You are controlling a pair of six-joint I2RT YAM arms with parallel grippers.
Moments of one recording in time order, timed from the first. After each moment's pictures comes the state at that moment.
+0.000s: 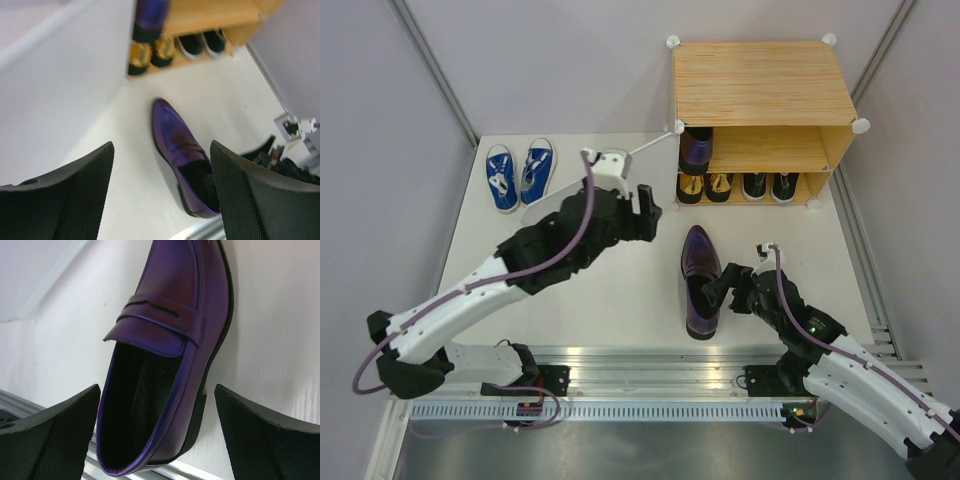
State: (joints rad) left arm -1.04 1.26 1.42 -0.55 -0.46 -0.47; right arm 0.69 0.53 0.35 -0.35 0.16 0.77
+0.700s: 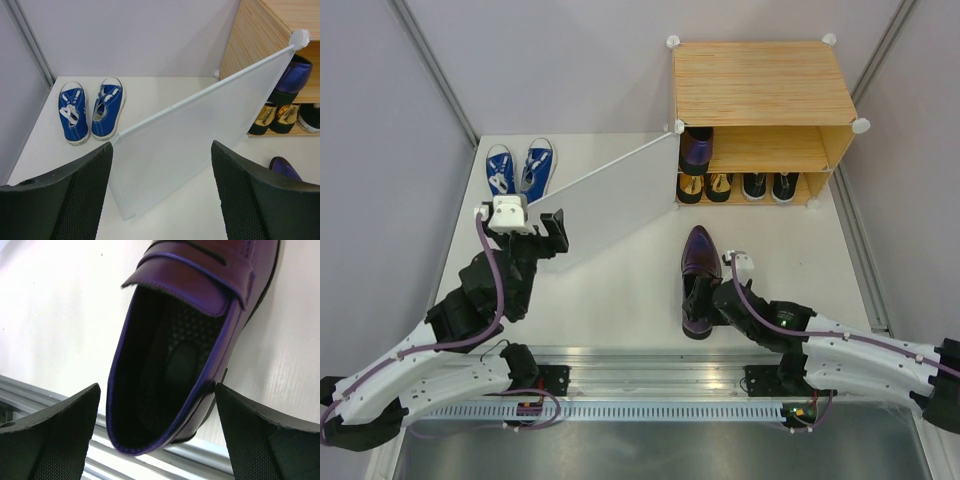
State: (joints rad) left arm -1.01 0.67 0.95 -0.28 -0.97 -0.05; right arm 1.03 0.81 0.46 -0.40 0.38 0.91
